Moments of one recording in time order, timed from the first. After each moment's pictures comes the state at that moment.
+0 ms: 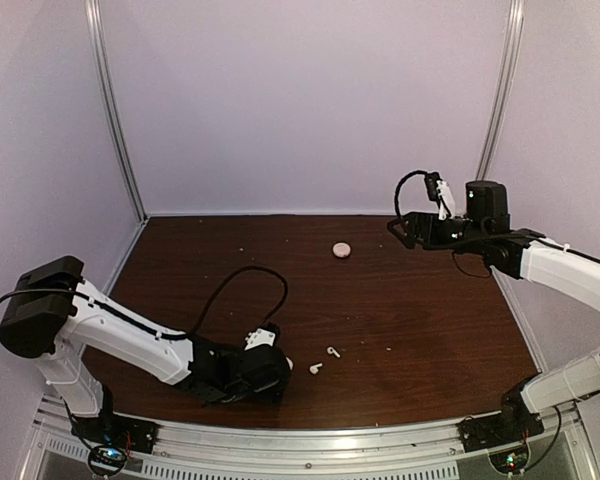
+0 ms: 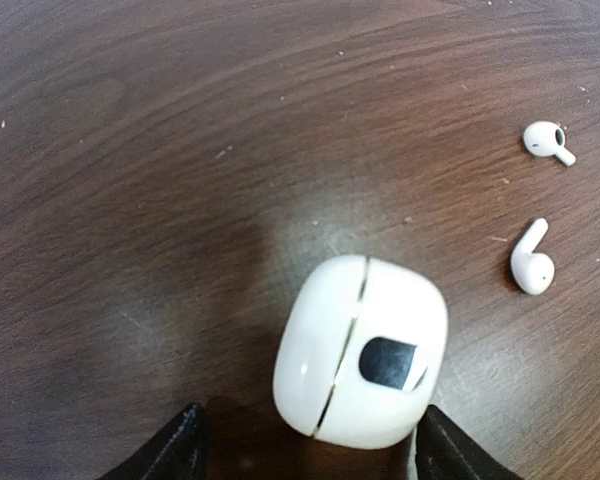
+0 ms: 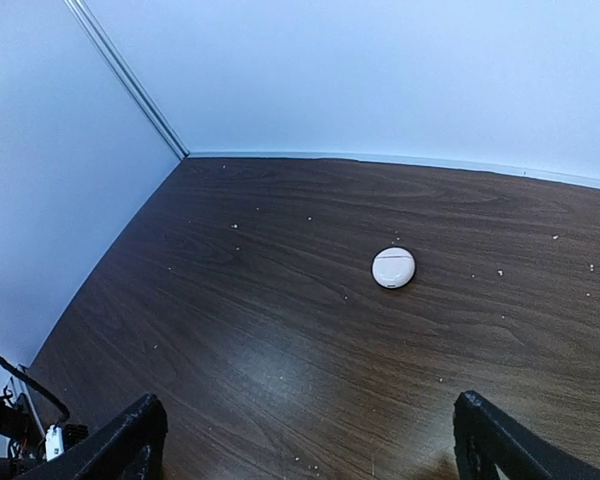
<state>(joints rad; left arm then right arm) -1.34 1.70 0.80 -0.18 -0.49 -0.87 0.37 1.26 0.93 -0.04 -0.32 0.30</state>
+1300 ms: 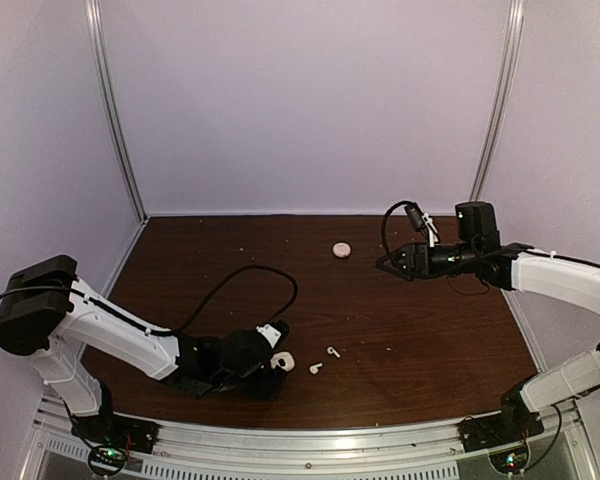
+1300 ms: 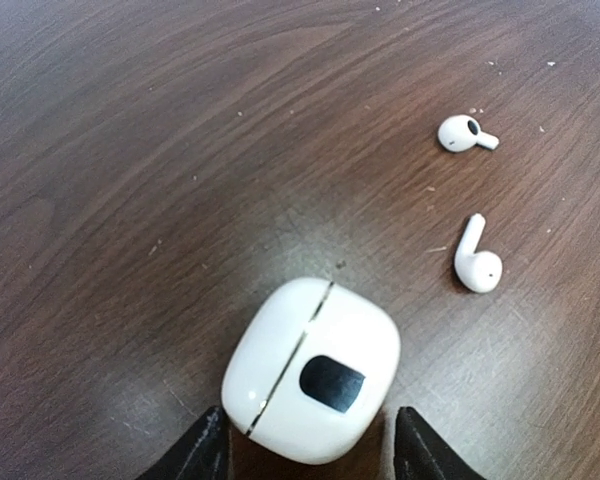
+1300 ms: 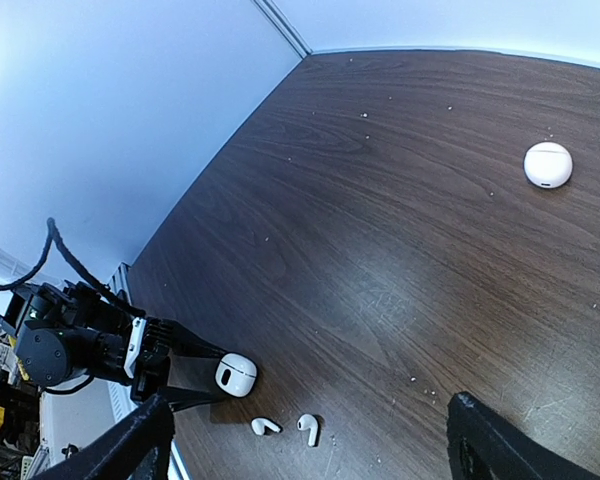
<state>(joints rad) -1.25 1.64 0.66 0.11 -0.35 -0.48 0.37 1.31 0.83 -0.03 -0.72 0.30</state>
